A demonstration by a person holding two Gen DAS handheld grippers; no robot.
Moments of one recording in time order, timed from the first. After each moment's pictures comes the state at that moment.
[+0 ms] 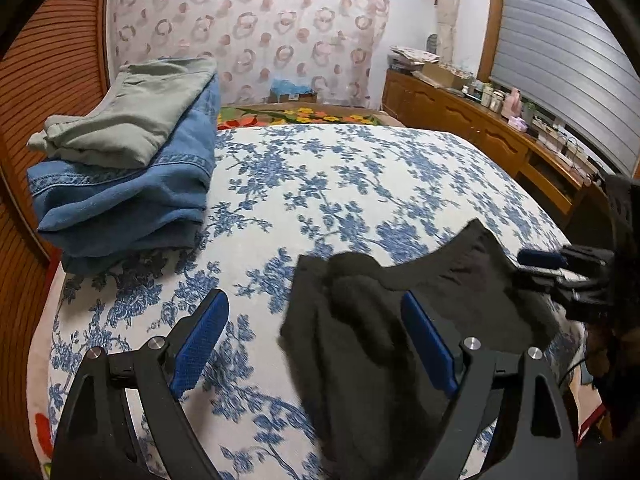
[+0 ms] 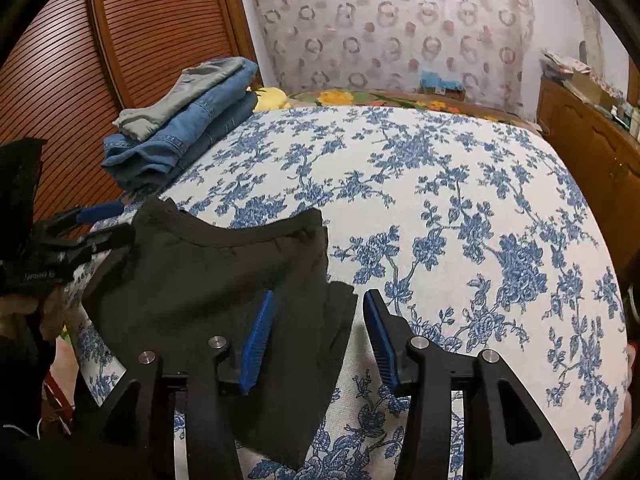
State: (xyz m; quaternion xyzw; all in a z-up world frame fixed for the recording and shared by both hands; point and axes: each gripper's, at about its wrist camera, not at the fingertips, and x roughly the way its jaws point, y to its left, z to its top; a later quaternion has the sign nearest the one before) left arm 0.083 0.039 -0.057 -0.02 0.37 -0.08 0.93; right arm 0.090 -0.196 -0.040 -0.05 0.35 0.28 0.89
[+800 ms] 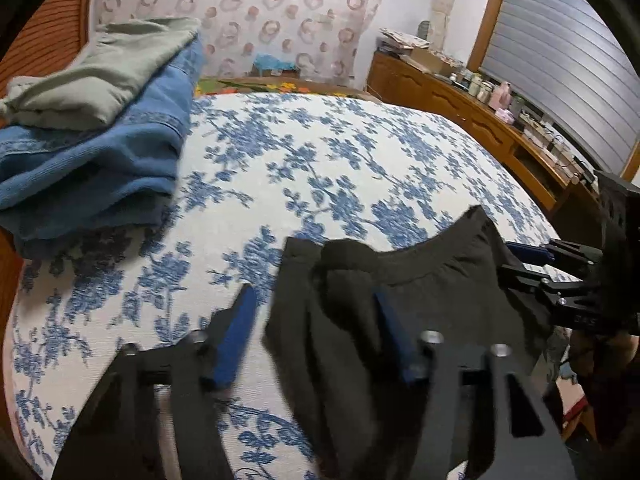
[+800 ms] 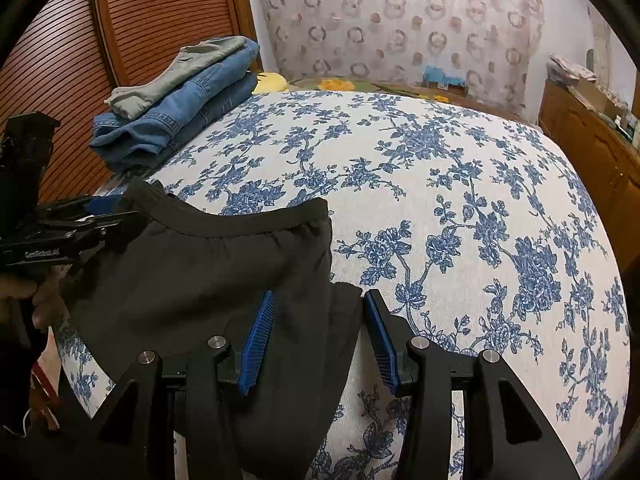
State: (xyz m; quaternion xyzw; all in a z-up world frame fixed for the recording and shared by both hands) left arm 0.102 0.039 -0.078 -0.05 0.41 -0.13 0.90; right arm 0.102 -0.178 -0.050 -0.07 0.36 0.27 0.89
